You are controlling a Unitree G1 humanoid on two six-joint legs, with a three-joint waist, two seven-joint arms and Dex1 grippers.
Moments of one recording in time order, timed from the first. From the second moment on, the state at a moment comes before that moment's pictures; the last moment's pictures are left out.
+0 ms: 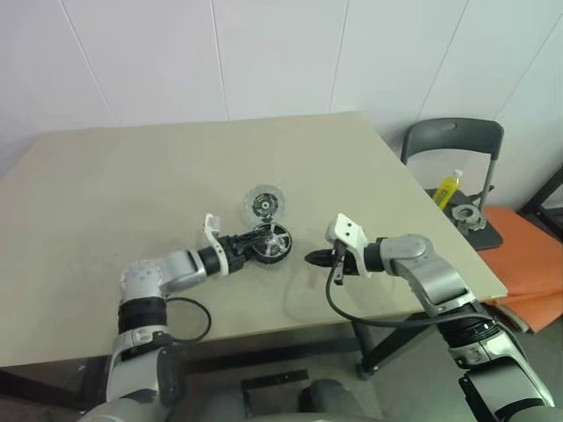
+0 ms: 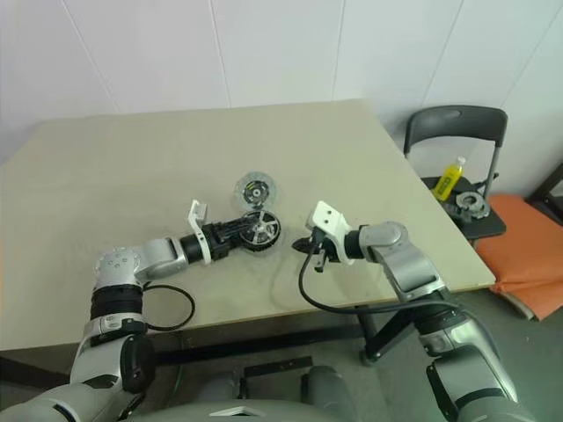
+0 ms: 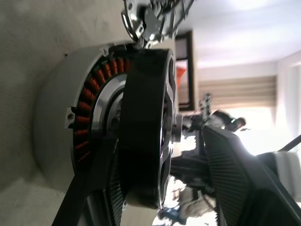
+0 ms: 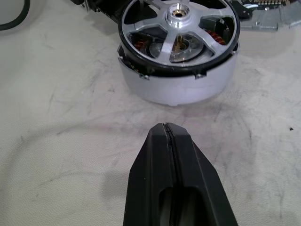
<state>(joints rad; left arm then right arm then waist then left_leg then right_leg) -0.55 0.21 0.43 0.42 -1.18 1.37 -0.10 -0.46 -0.53 0.29 0.07 0.17 0.46 1.02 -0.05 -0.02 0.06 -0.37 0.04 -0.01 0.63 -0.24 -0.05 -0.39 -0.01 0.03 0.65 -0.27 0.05</state>
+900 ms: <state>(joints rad) -0.62 0.55 -0.12 0.13 -0.47 0.57 -0.76 -0.45 -0.51 0.29 0.07 0.17 0.45 0.99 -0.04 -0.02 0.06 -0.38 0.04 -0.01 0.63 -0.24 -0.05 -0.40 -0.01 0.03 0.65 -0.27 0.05</state>
